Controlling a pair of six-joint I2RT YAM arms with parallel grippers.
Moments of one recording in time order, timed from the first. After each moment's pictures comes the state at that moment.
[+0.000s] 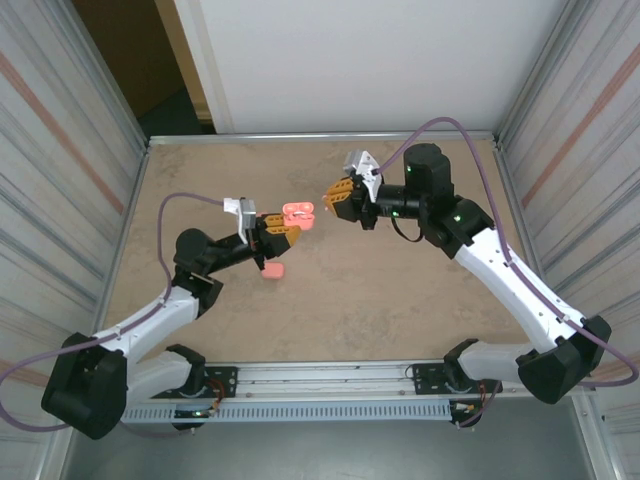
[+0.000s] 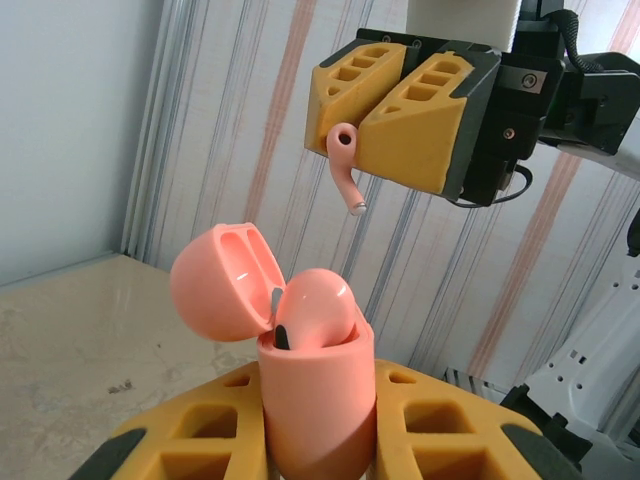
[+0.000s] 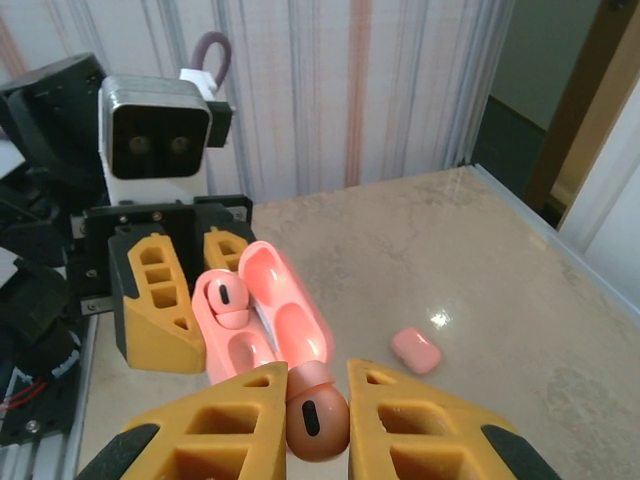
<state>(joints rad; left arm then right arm) -0.46 1.09 0.49 0.90 0.79 -0.47 0.59 1.24 1.30 -0.36 -0.64 -0.21</state>
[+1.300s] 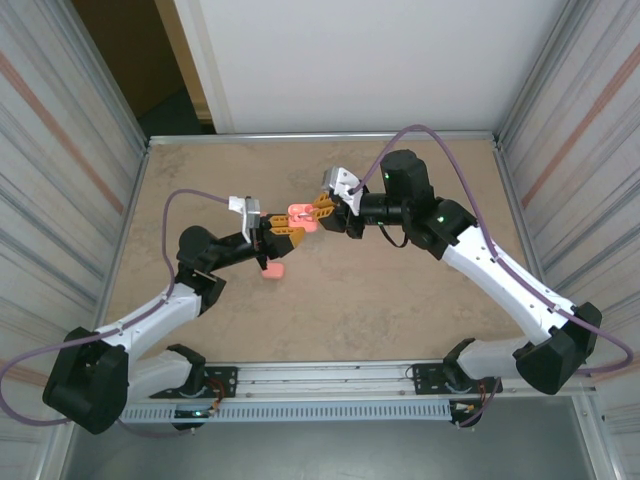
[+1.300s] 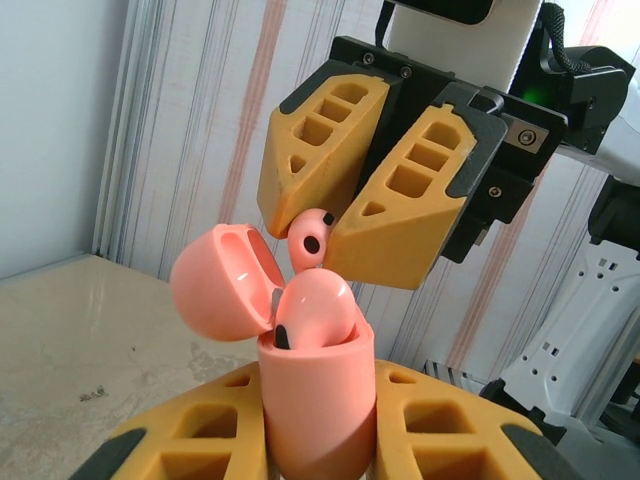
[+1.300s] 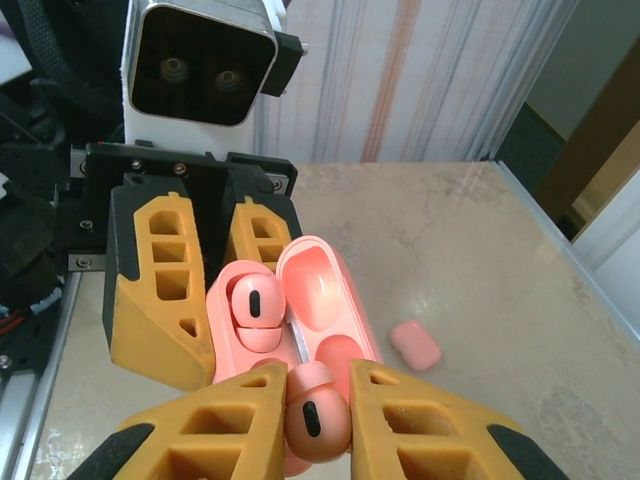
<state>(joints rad) -0.47 1.11 0.51 0.91 0.82 -0.48 0.69 1.29 1.31 -0.41 -0.58 -0.39</state>
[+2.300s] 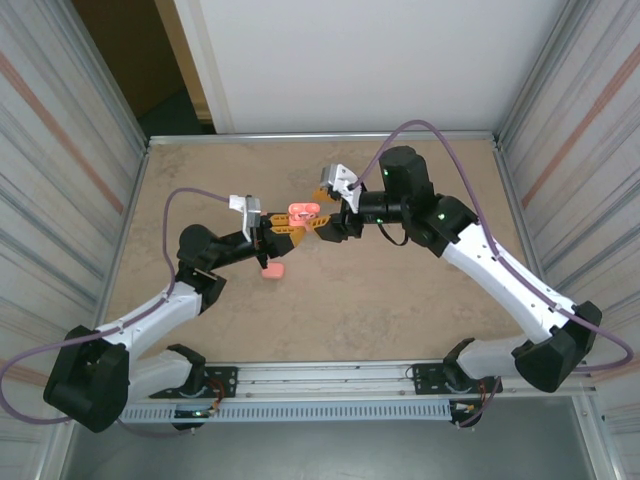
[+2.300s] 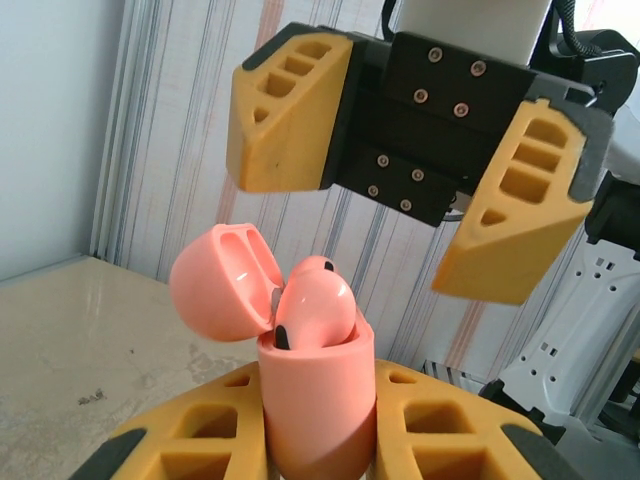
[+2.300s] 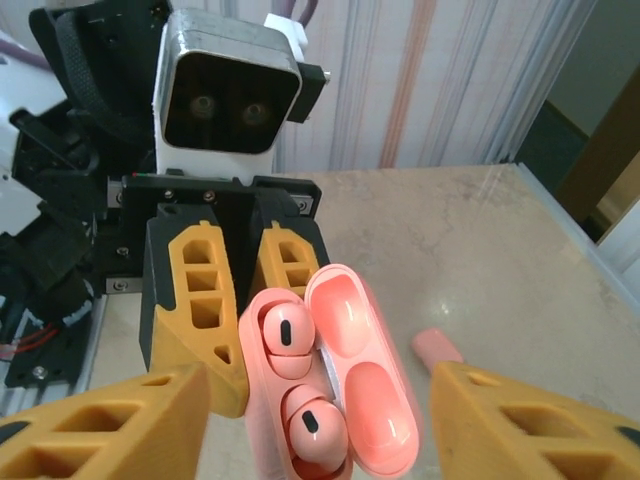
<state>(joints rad) -0.47 1.12 0.52 0.91 0.83 -0.48 0.69 1.30 1.36 -0.44 -0.60 -0.34</state>
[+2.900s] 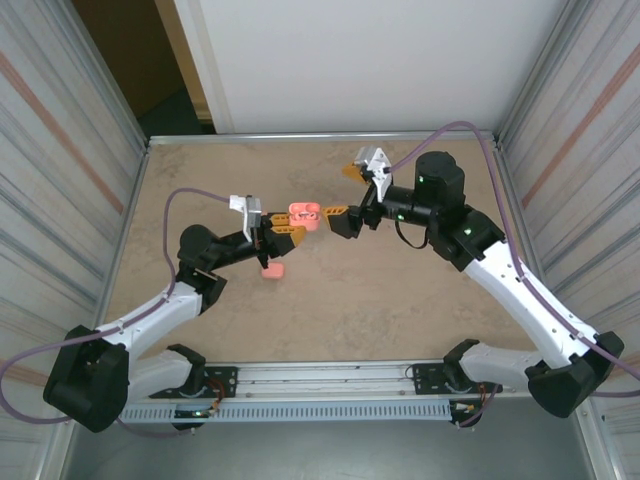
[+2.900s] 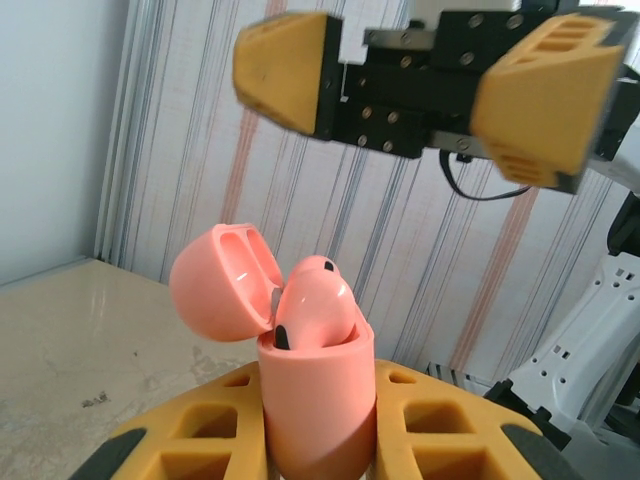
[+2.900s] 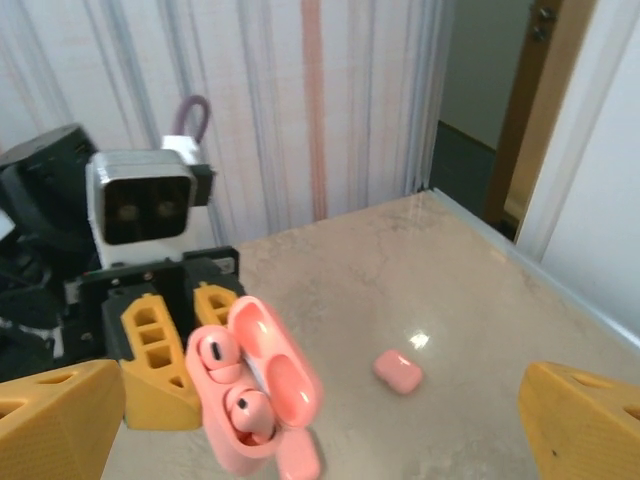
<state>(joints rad) -0.48 1.12 0.52 0.91 0.81 -0.47 0.60 1.15 1.24 -0.27 -0.52 -0.04</state>
